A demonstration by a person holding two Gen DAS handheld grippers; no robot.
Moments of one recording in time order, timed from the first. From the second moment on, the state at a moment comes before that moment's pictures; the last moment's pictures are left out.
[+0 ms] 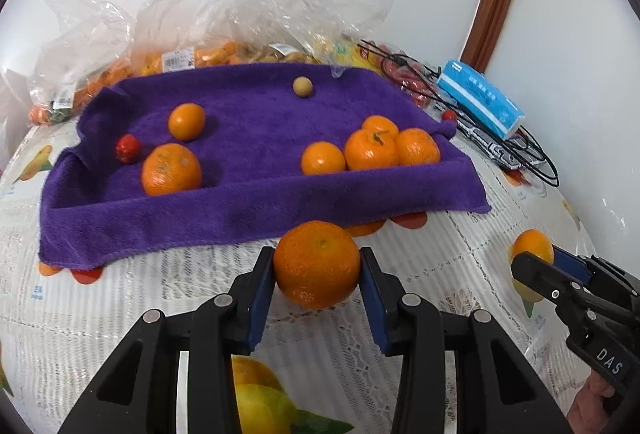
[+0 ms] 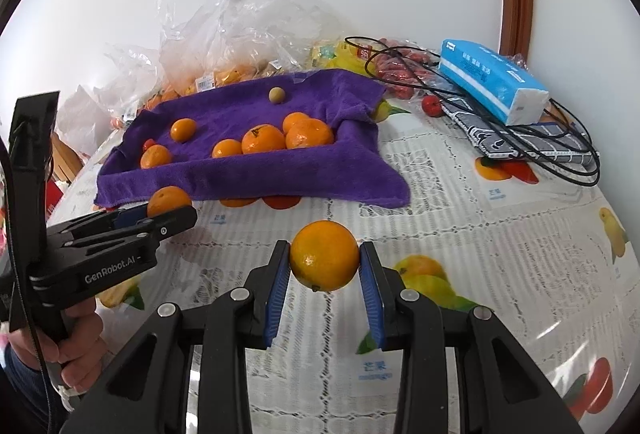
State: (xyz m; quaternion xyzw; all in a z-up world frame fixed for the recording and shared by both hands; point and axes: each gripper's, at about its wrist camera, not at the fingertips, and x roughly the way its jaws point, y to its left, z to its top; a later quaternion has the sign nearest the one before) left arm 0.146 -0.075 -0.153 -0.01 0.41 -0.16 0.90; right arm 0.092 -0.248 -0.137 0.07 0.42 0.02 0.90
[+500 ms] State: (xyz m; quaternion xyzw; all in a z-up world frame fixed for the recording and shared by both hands) left arm 0.141 -0.031 -0.105 -0.01 0.36 -0.14 0.92; right arm 0.118 -0.223 -0.086 0.06 0.39 0.02 0.92
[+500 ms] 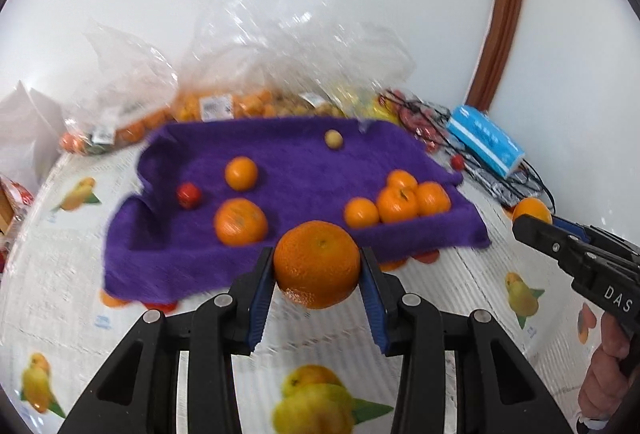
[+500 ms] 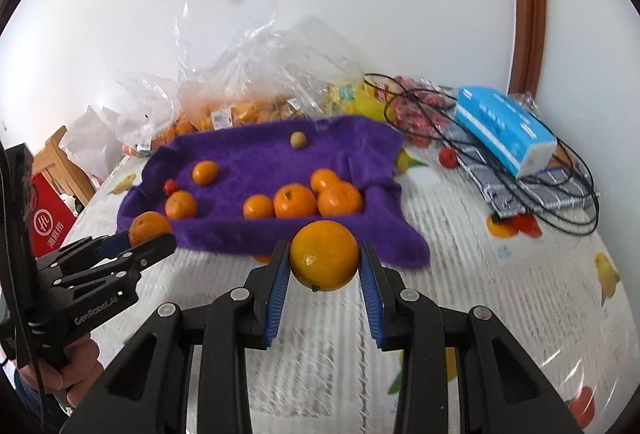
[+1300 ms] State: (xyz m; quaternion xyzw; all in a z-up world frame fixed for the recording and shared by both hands) left arm 0.226 0.020 -0.086 -0.05 0.32 -0.07 0.94; right arm 0.215 -0.199 -0.055 0.06 0.35 0.08 0.93
